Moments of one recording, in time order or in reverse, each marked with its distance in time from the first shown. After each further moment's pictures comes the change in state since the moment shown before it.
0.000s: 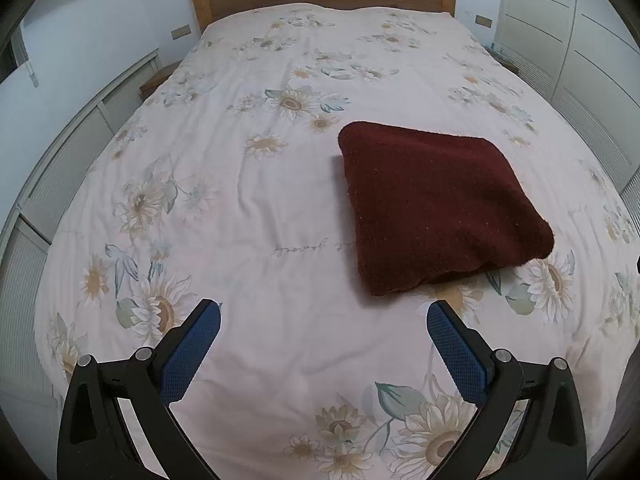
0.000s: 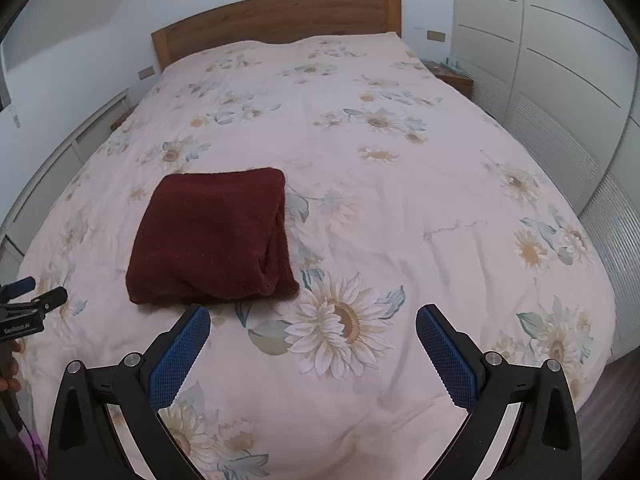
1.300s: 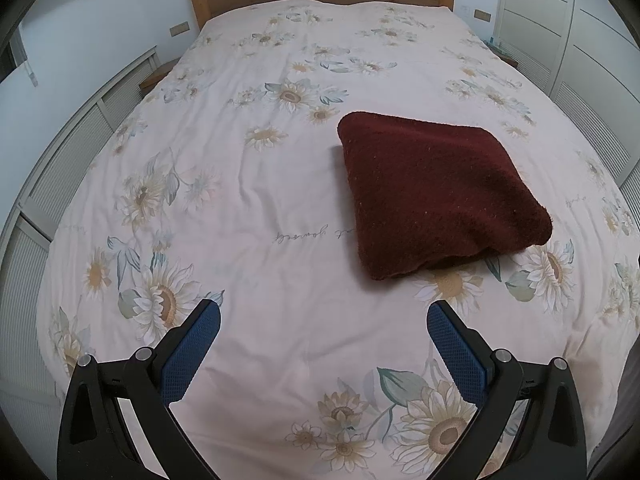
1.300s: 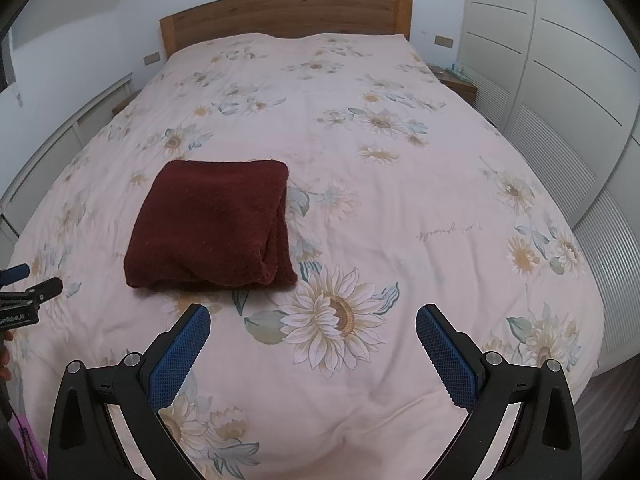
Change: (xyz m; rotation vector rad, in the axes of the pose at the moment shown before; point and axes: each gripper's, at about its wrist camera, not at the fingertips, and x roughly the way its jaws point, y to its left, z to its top) left arm -0.002 0.003 -0.009 0.008 0.014 -0.002; right arm -0.006 0.013 -0.003 -0.053 0.014 -0.021
